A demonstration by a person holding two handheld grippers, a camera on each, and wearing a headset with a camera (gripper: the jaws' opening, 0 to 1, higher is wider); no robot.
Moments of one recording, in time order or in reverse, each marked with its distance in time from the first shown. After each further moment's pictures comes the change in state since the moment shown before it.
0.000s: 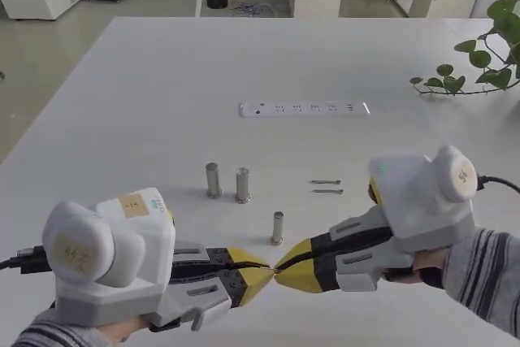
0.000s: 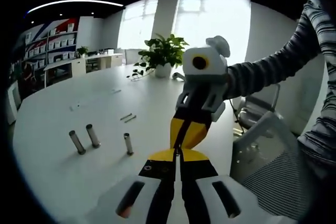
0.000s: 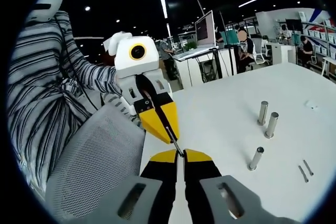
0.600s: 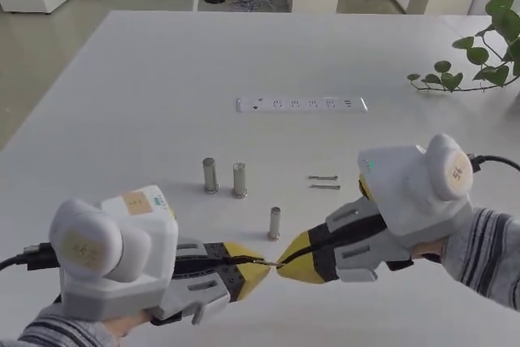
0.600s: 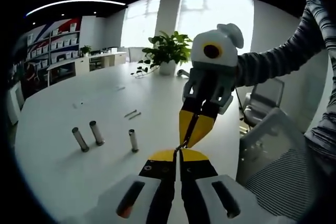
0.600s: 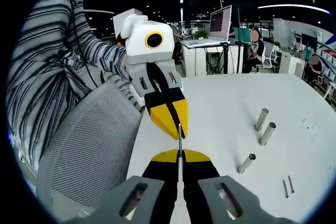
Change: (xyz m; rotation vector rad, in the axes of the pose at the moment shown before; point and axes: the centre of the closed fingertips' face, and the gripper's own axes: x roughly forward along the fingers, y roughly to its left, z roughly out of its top) left arm 0.006 0.012 -0.010 0.008 0.024 0.048; right arm -0.002 -0.003 -0.006 -0.172 0.128 -0.008
